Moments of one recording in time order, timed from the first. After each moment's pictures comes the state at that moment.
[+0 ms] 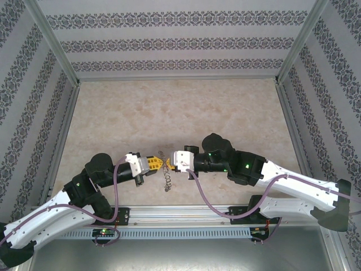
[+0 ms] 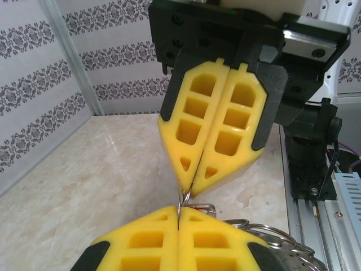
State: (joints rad) left arm -0.88 0.51 0.57 -0.17 0.30 0.26; right arm 1.11 1.03 0.95 -0.33 -0.25 -0.50
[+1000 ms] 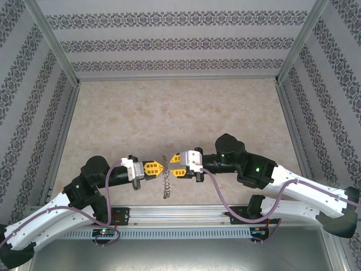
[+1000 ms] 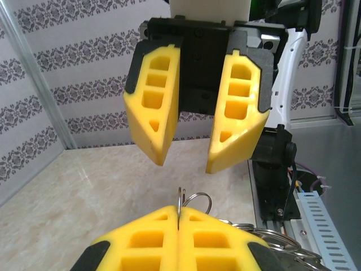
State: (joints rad) left arm -0.88 0.48 0.53 -0.07 0.45 0.23; right arm 1.09 0.93 0.91 -0.26 -0.41 -0.39
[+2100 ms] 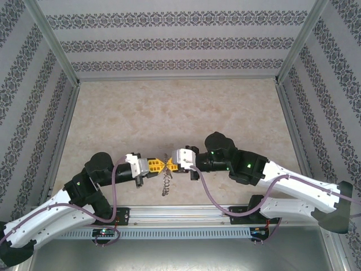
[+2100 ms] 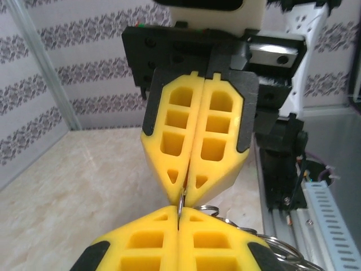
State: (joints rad) left arm -0.89 0.55 0.60 -0.17 0.37 0.24; right arm 1.09 1.02 0.96 -0.33 -0.35 -0.42
